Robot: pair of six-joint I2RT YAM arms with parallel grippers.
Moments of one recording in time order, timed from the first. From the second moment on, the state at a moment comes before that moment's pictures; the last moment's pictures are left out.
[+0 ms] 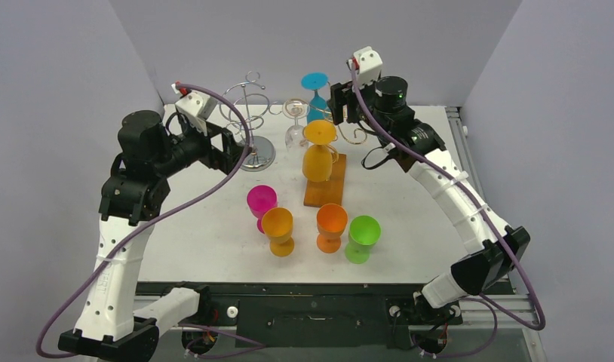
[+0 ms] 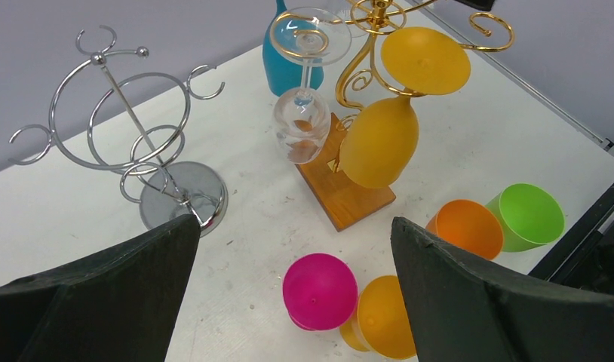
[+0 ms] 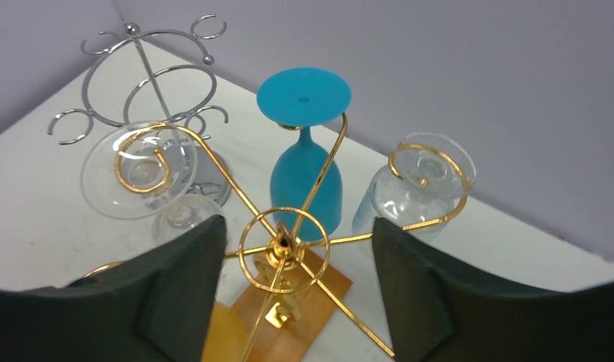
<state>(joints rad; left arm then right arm) -0.21 1.06 1.50 -0.67 0.48 0.04 0.54 1.53 1.67 -0.31 0.02 -0.07</state>
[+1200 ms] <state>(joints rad) -0.13 1.03 1.51 -1.00 0.30 0.06 0.87 0.88 0.97 -0.97 0.55 0.61</state>
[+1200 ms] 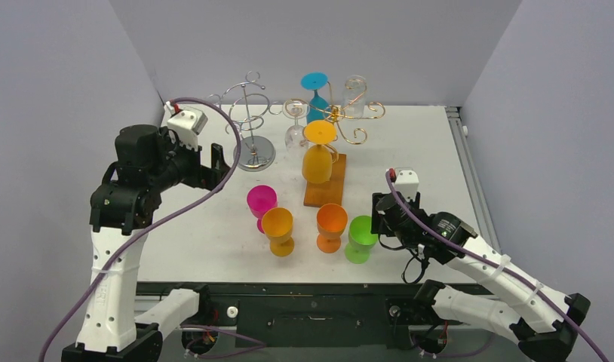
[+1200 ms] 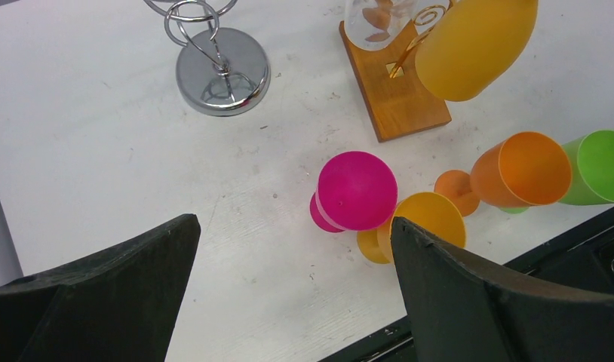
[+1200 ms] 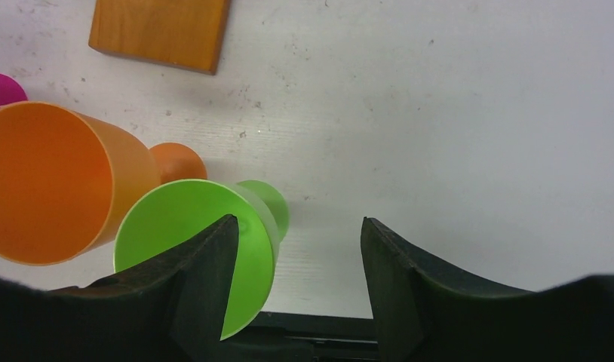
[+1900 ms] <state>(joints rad) -0.13 0.93 1.41 -1.02 0.38 0.17 0.76 0.93 0.91 -0.94 0.39 0.61</state>
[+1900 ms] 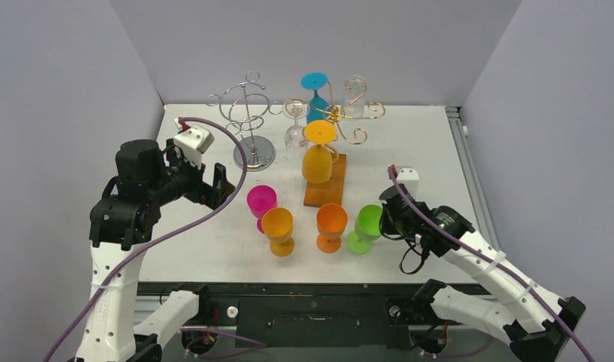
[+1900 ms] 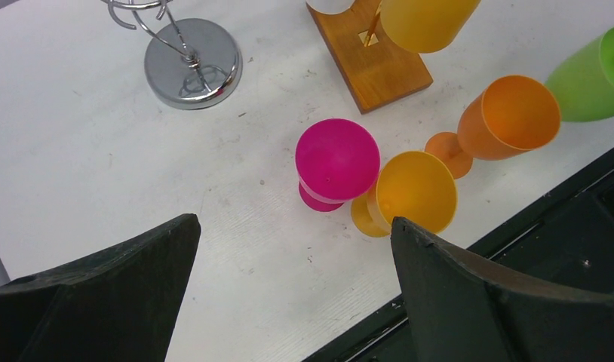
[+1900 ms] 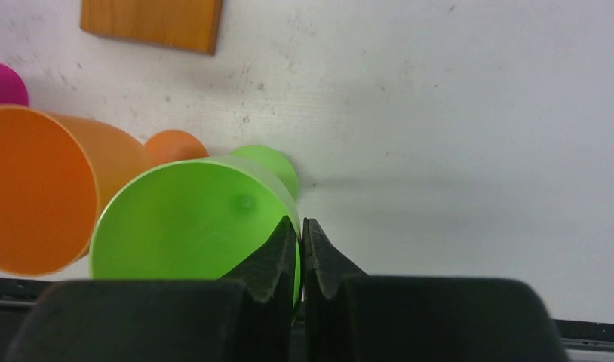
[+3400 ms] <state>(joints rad) -0.44 1.21 1.68 -0.97 0.74 -0.14 0.85 1.11 1.77 -0.76 0.02 0.41</state>
